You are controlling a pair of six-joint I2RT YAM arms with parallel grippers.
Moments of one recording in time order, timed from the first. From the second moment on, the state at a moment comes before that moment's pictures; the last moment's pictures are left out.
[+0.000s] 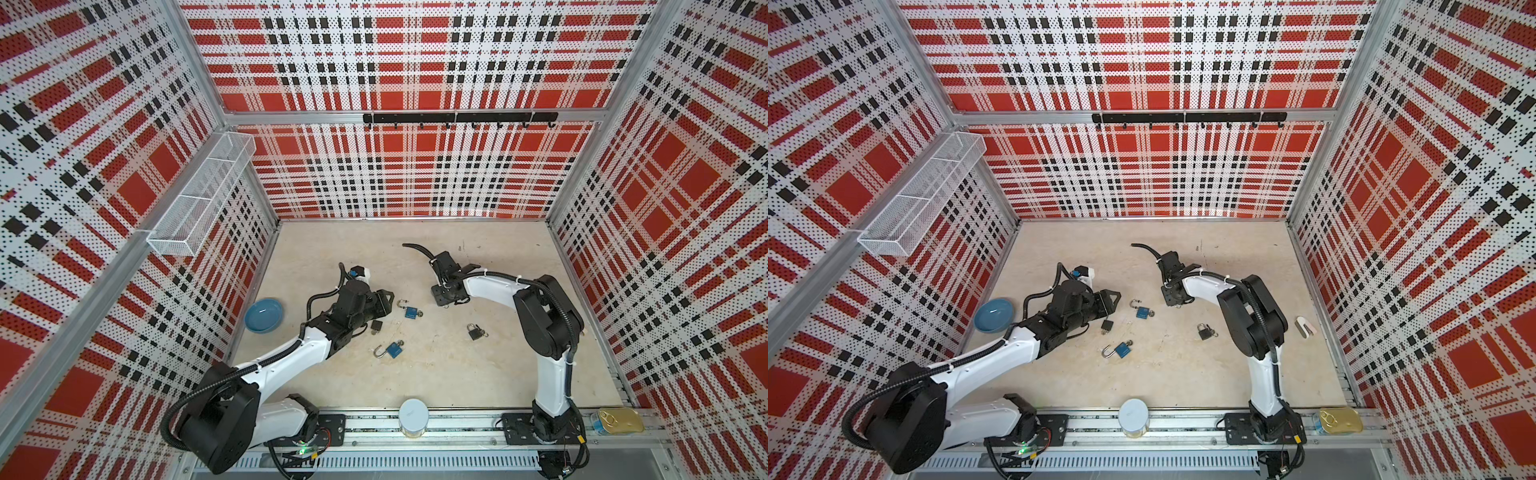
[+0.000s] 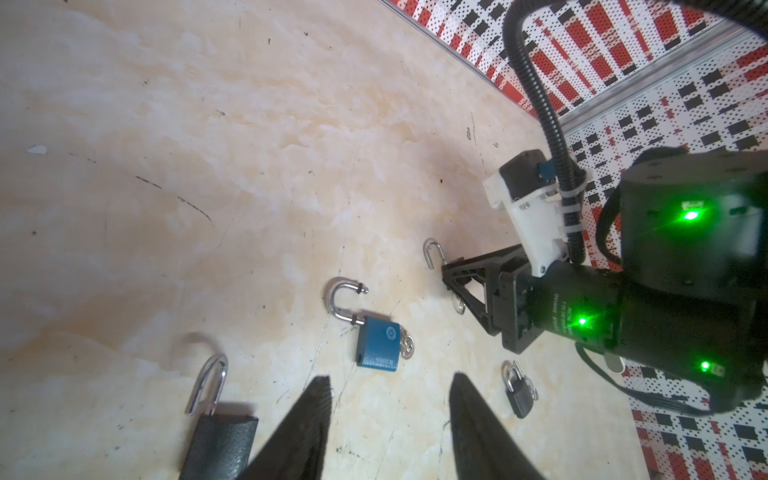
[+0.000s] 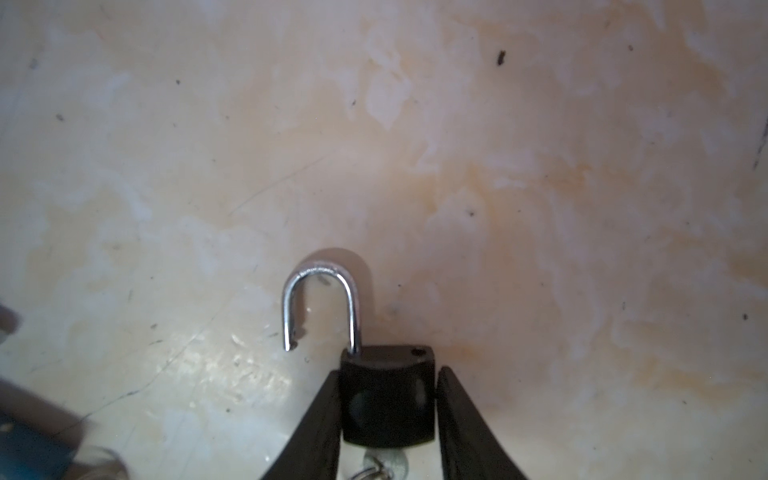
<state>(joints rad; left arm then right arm) -0.55 1.24 0.62 0.07 0.03 -0.72 0.58 2.00 1.33 -0.52 0.20 0.17</state>
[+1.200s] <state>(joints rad) -0.54 1.20 0.61 0.06 0.05 -0.74 0.58 1.90 1.28 -0.52 0.02 0.17</state>
